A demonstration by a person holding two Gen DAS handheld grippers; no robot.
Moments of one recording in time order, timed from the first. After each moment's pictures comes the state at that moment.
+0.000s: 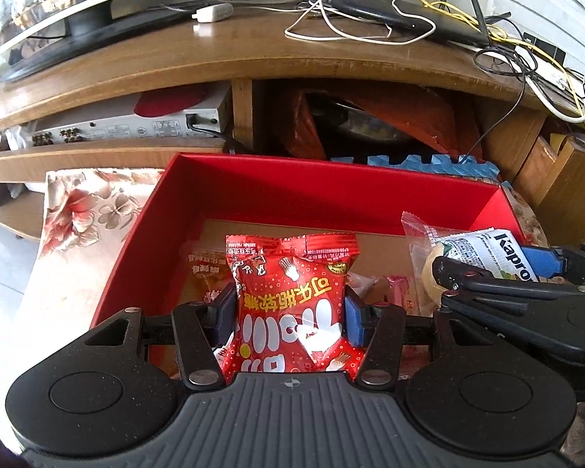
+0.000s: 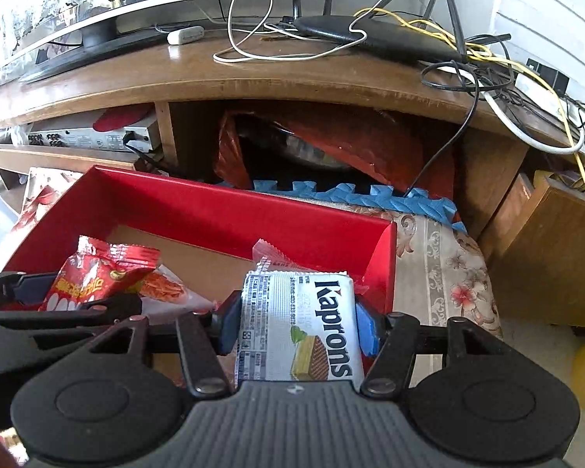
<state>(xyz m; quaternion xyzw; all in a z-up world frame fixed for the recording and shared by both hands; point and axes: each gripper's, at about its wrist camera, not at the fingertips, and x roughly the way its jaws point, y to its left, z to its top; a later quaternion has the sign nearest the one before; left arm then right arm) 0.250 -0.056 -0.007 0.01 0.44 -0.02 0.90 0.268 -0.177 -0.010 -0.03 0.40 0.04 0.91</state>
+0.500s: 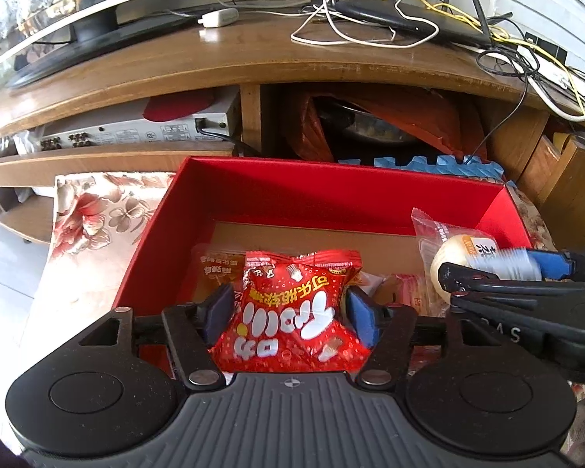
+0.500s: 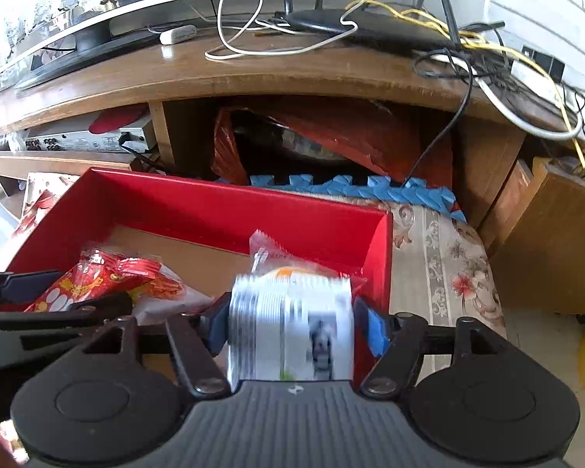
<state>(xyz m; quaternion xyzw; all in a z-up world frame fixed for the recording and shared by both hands) 0.247 -0.051 -0.004 0.02 0.43 -0.01 0.90 0.269 -0.184 -0.012 -0.01 0.41 0.04 0.91</state>
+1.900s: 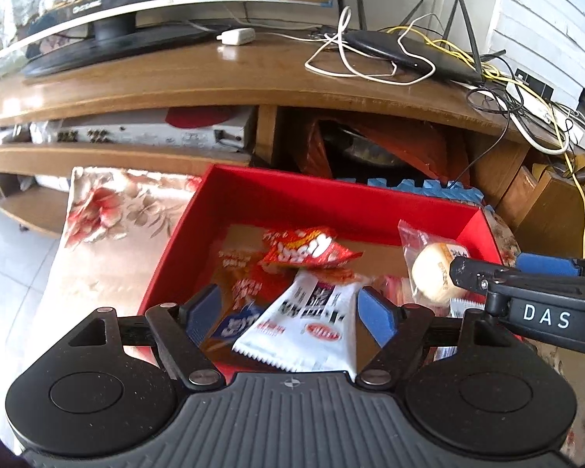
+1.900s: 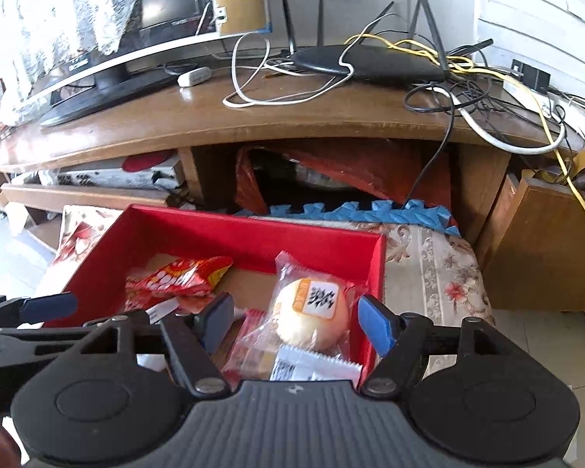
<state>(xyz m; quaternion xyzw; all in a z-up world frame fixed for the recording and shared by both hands) 0.213 -0.027 0.020 -0.03 0.41 -0.02 0.91 0.234 -0.187 0.028 0.02 0.38 0.06 0.92</state>
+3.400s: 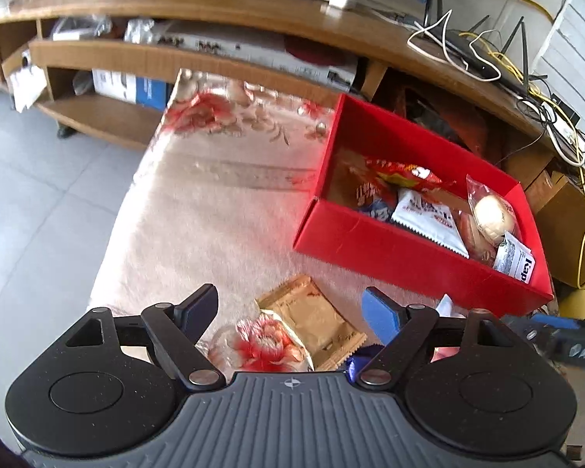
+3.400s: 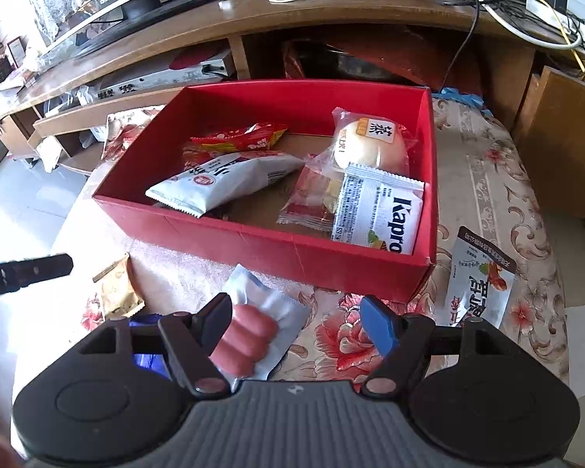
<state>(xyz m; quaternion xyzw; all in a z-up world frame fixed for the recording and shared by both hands) 0.135 0.087 0.006 -0.12 0.46 0.00 0.88 0.159 -0.166 -0.008 0.05 0.48 0.10 0.87</state>
